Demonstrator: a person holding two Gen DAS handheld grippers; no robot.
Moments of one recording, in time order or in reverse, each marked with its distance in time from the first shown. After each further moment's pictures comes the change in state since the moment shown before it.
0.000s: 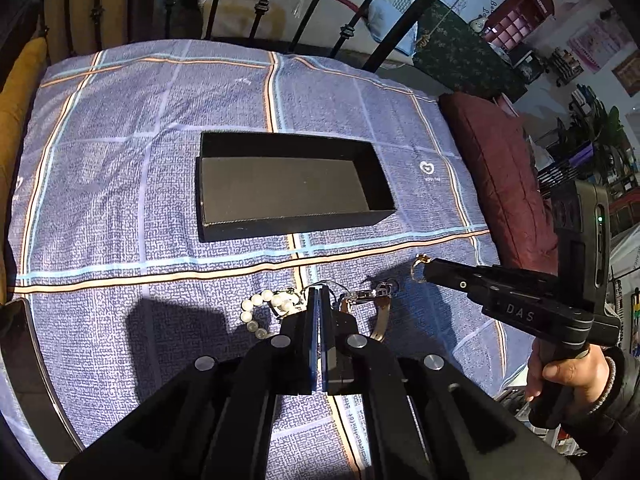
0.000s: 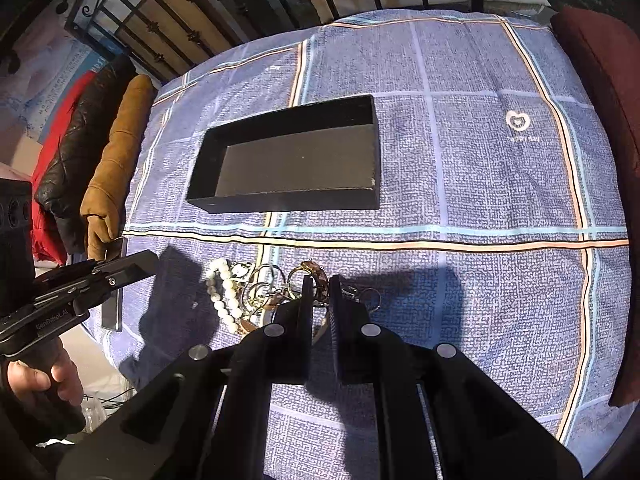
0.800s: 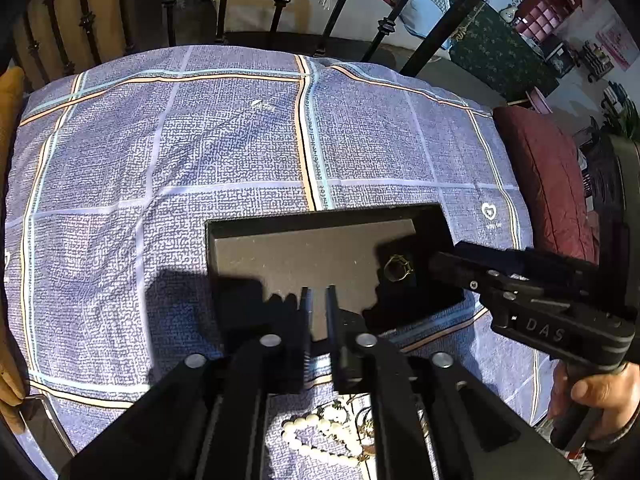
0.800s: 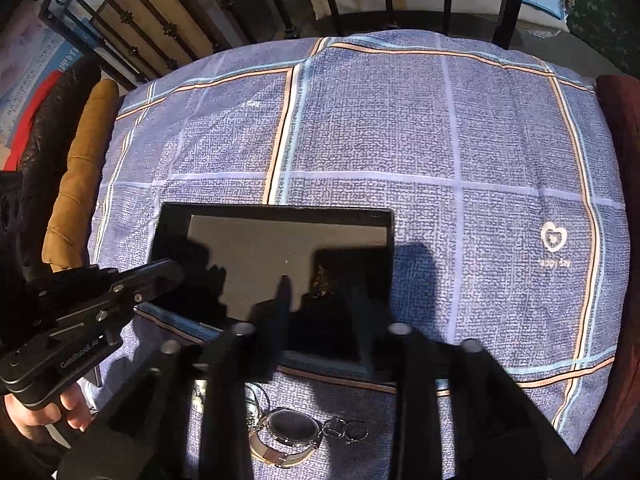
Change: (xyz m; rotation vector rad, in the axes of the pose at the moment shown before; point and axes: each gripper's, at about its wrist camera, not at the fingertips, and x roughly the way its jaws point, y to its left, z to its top) left arm 0.065 0.026 0.083 -0.008 0.044 0.130; right arm 0.060 0.003 0.111 -0.035 0.040 -0.108
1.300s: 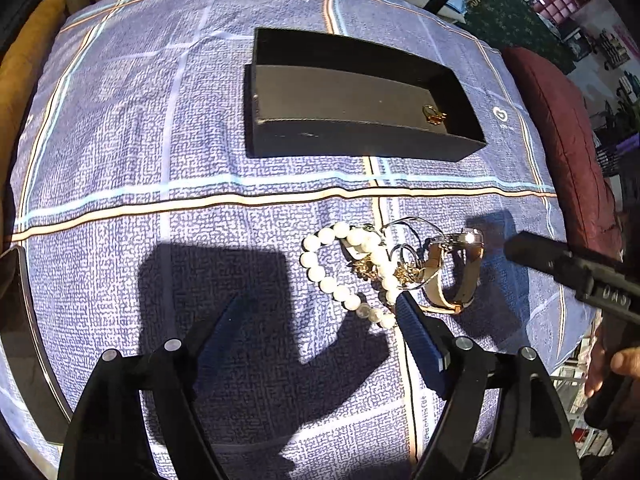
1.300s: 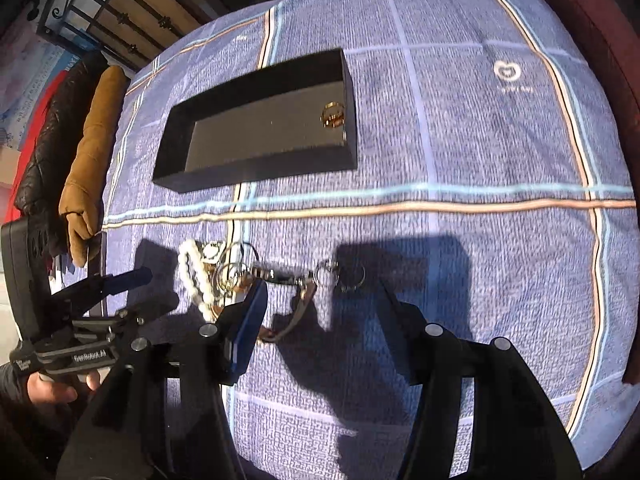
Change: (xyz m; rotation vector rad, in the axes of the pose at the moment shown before) left arm 0.005 0.013 -0.114 -0.077 0.122 0.034; right arm -0.026 -0.023 -0.126 0.111 0.067 0.071
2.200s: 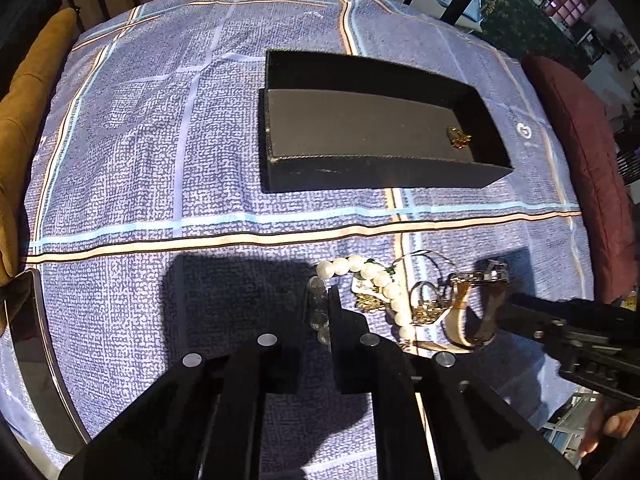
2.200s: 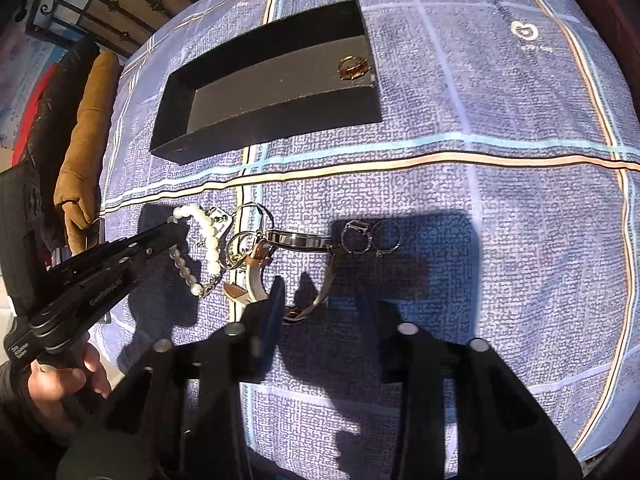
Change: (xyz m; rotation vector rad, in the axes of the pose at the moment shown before) left arm -0.007 0.000 0.014 0.018 -0.062 0.082; right arm 0.027 0.017 -0.010 0.040 0.089 0.019
